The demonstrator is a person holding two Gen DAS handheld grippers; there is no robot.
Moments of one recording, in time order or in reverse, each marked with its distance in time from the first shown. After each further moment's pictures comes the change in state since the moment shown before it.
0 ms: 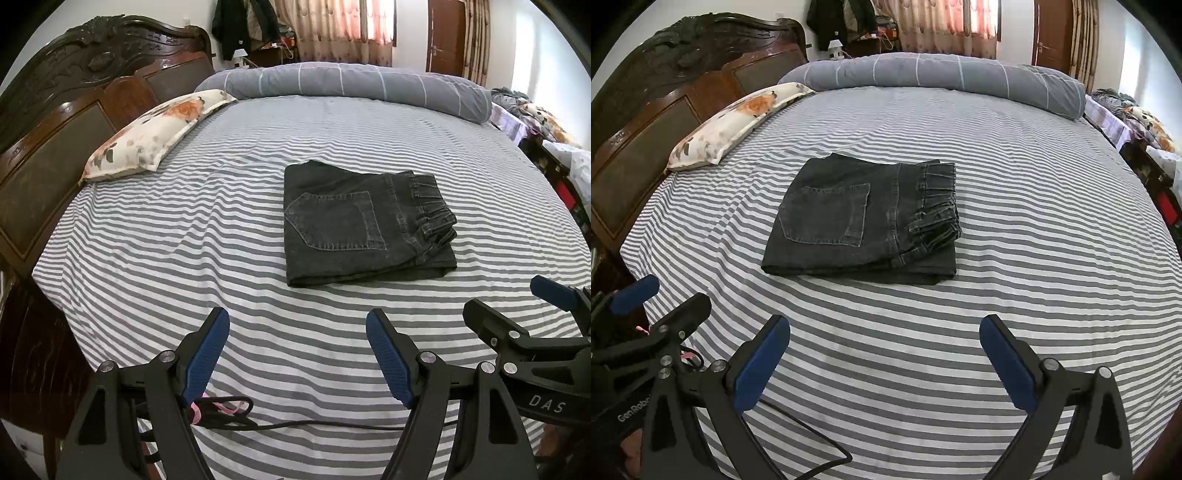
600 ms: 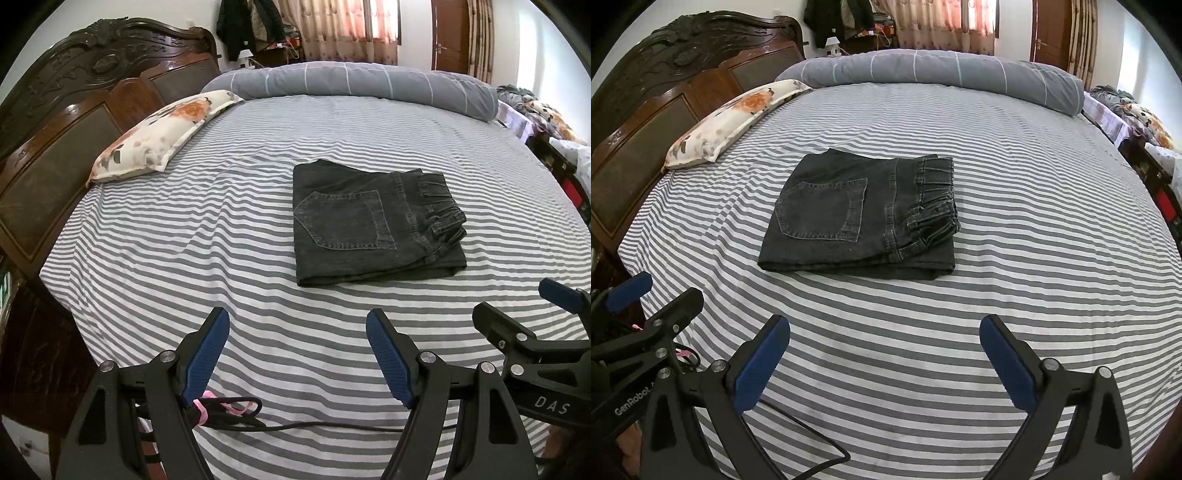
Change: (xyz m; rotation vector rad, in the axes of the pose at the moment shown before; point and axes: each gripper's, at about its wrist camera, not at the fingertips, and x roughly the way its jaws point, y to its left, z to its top) left arm 0.001 0.001 0.001 0.005 0.003 0.037; right arm 0.002 -0.001 -0.004 0.005 0.013 -0.006
